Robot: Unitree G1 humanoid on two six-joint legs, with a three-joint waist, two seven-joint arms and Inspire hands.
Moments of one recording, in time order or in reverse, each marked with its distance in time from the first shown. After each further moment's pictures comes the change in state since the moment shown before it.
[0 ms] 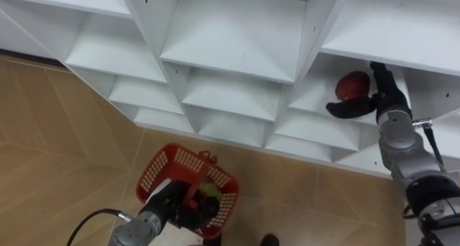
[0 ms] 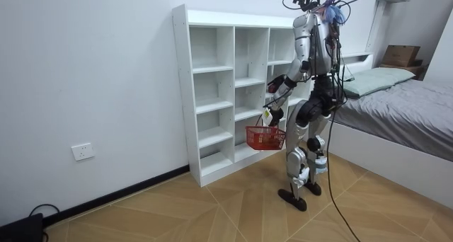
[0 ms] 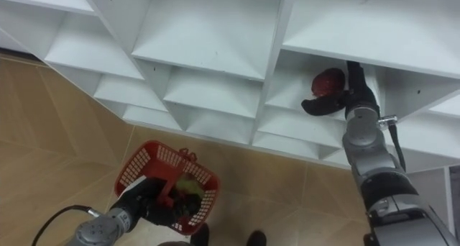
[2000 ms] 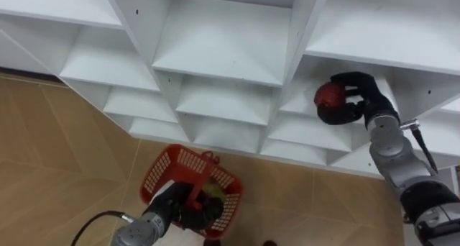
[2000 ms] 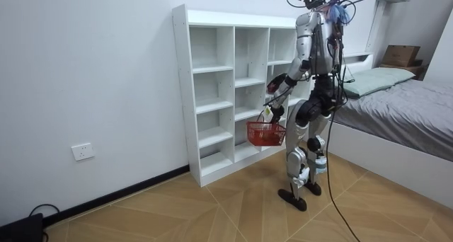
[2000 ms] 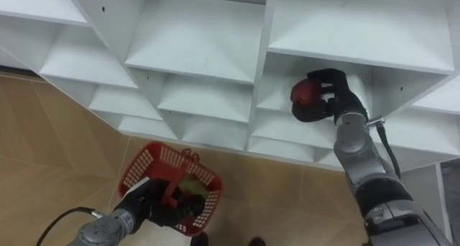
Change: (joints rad) left arm -0.004 -0.004 -0.039 0.018 -0.081 -0.002 -0.018; right arm 0.039 0.013 0.049 -0.052 -0.094 -0.002 0.021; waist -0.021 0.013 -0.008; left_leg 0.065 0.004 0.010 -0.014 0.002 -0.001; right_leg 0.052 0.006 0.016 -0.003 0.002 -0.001
